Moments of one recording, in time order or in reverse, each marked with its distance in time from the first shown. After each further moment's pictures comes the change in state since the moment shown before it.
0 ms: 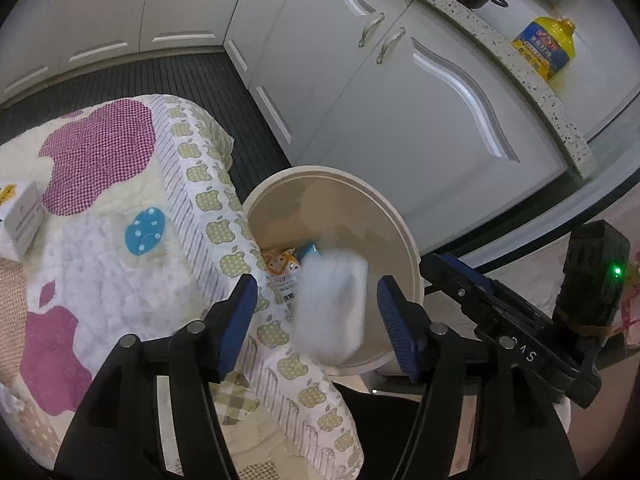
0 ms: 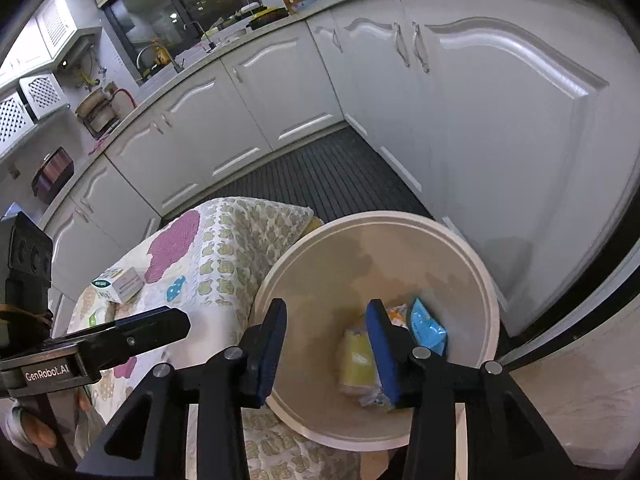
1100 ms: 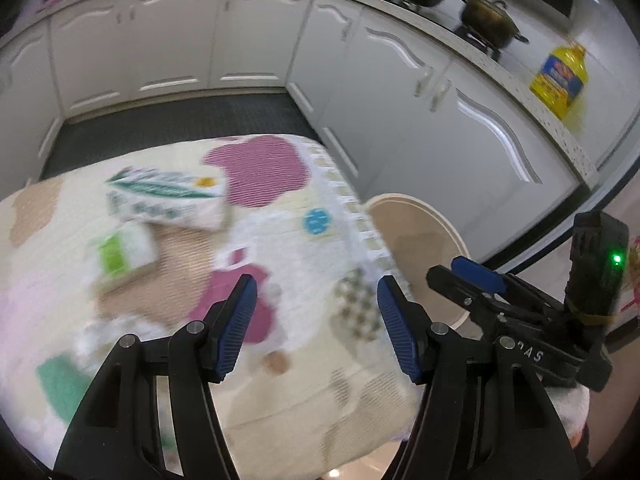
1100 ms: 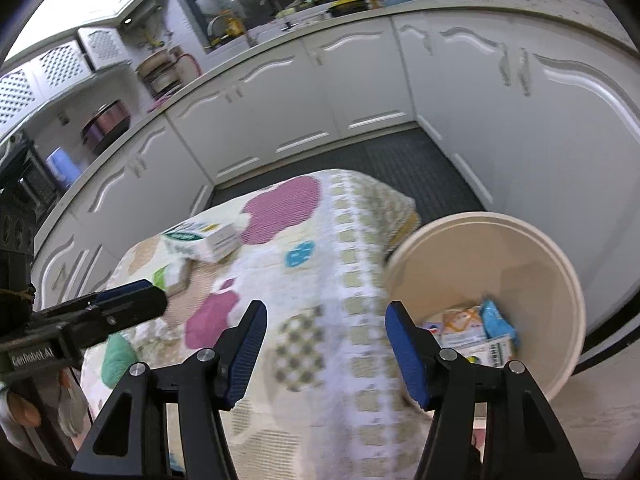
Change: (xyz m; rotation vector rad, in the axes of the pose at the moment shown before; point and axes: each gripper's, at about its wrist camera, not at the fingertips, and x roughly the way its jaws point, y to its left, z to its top) left arm -0.133 0.076 -0.048 -0.026 -0.155 0.191; right arm 0.001 0.124 -0.030 -0.174 0.026 0.141
